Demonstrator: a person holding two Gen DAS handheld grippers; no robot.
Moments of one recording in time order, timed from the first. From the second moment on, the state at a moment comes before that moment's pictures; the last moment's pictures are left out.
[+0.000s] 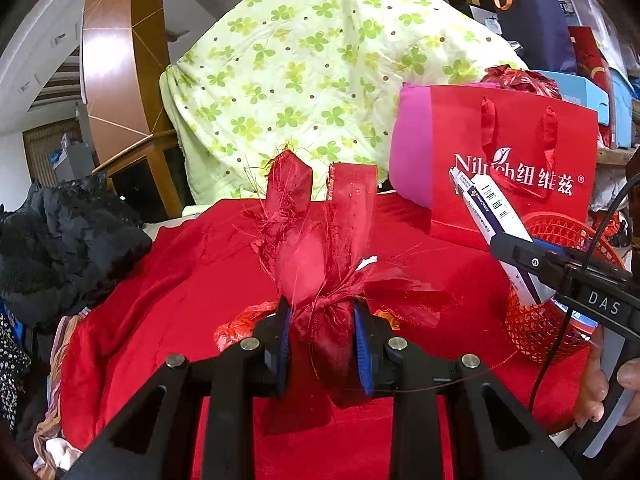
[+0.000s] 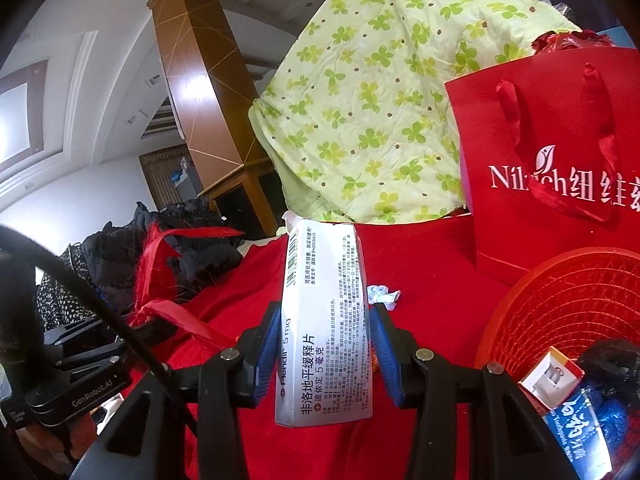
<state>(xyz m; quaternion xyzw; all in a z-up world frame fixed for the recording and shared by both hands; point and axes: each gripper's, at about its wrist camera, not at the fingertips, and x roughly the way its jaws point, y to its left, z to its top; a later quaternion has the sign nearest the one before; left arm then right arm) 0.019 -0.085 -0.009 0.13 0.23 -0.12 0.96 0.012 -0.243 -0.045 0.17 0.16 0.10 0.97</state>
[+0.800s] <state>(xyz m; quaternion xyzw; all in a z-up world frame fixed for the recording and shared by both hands) 0.002 -0.133 -0.001 0.16 0.21 -0.18 0.95 -0.018 -0.285 -0.039 0.20 0.13 0.08 0.97</state>
